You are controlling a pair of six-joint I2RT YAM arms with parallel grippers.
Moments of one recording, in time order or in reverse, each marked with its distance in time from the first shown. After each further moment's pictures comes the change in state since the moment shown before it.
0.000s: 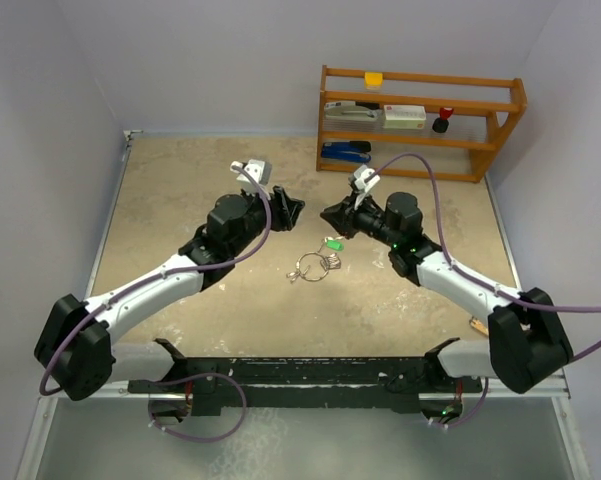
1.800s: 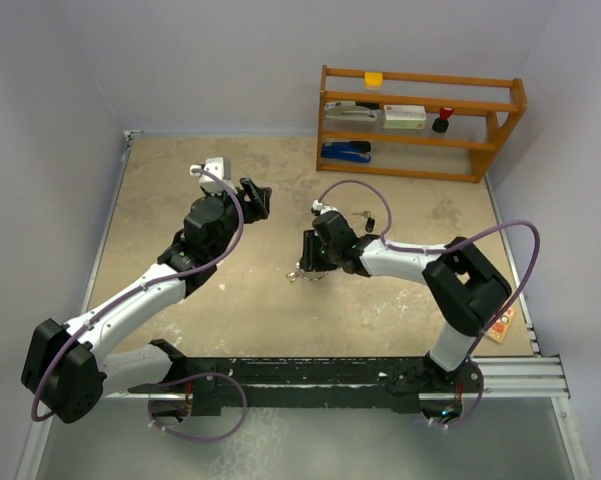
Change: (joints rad) left arm 0.098 -0.141 -0.080 -0.040 -0.244 -0.051; right arm 0.261 0.422 0.216 -0.529 0.396 0.510
